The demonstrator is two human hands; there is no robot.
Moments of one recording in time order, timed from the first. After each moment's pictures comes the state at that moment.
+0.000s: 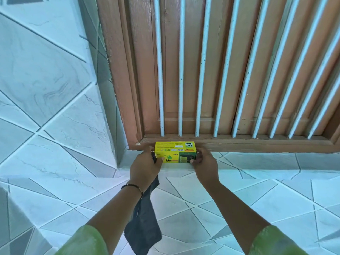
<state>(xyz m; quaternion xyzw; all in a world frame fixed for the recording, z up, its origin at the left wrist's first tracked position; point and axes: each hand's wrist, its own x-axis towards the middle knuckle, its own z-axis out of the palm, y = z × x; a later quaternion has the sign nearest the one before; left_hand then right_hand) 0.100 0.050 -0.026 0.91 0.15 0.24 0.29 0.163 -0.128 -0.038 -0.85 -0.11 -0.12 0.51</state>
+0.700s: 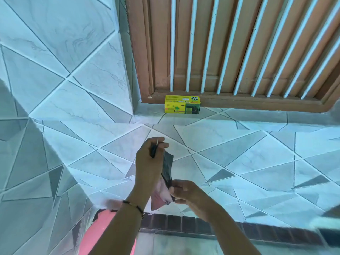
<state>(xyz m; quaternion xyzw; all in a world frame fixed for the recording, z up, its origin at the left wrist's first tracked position) -0.093 -0.024 -0.036 0.75 0.16 0.31 0.57 -0.070 -0.163 -0.101 -0.69 -0.18 0.39 0.58</state>
